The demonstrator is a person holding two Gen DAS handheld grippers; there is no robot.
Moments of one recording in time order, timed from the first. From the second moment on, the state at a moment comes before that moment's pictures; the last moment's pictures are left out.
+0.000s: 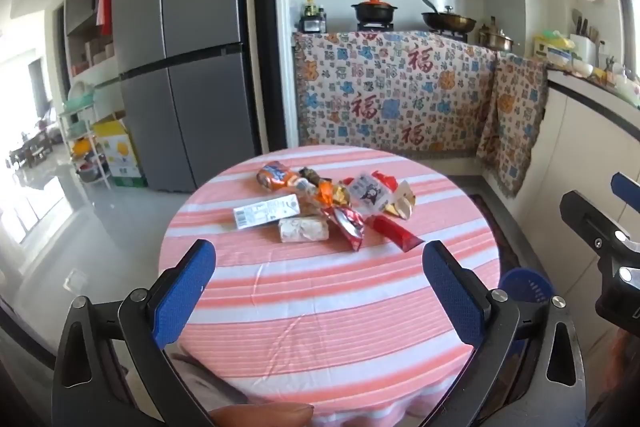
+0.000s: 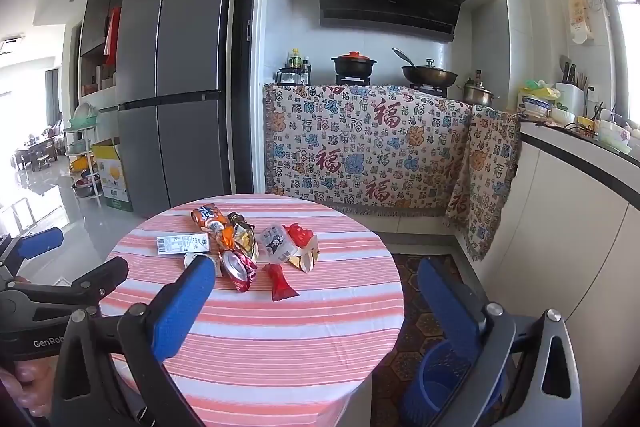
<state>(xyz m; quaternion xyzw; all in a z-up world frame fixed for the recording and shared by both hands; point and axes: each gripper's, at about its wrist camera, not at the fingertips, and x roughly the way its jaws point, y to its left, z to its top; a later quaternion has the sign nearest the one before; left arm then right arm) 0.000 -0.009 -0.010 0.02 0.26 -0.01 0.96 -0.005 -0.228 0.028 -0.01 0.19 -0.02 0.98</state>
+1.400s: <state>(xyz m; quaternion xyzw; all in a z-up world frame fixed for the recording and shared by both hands) 0.000 -0.013 -0.012 0.02 0.27 -0.01 0.96 -0.001 -0.223 0.024 -0.01 0.19 -0.02 0.98</state>
